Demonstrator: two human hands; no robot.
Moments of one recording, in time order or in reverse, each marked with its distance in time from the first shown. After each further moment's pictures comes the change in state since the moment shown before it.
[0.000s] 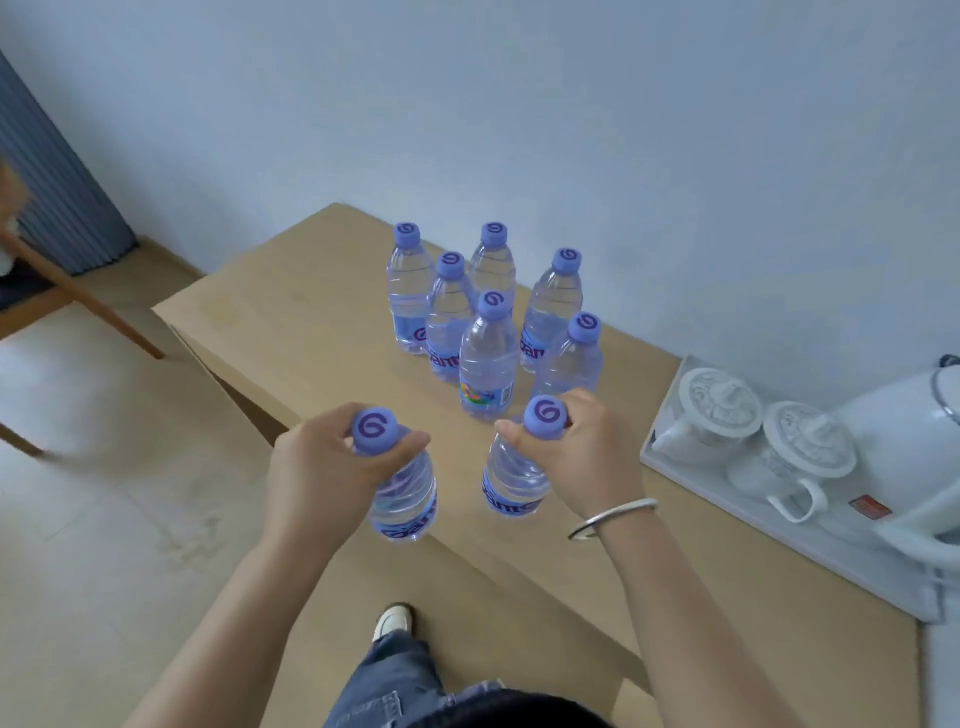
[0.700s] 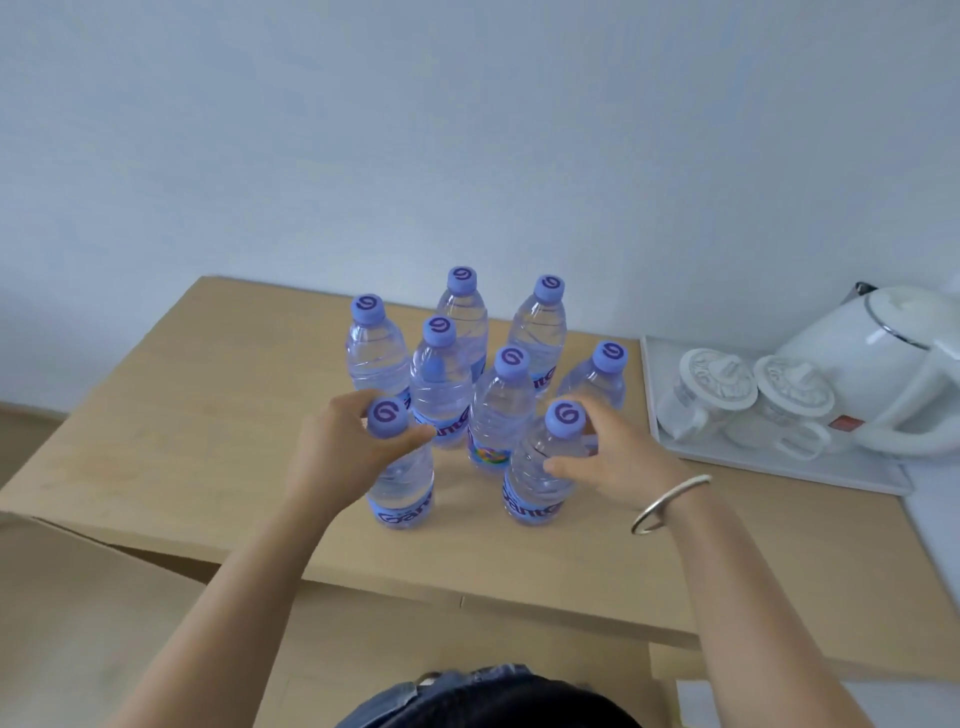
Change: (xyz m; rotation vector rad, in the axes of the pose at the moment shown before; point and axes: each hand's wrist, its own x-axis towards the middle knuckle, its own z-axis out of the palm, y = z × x) left_hand 0.190 -0.025 0.011 0.091 -0.543 0.228; right_hand 0.047 -0.016 0.037 -0.005 -0.160 0.304
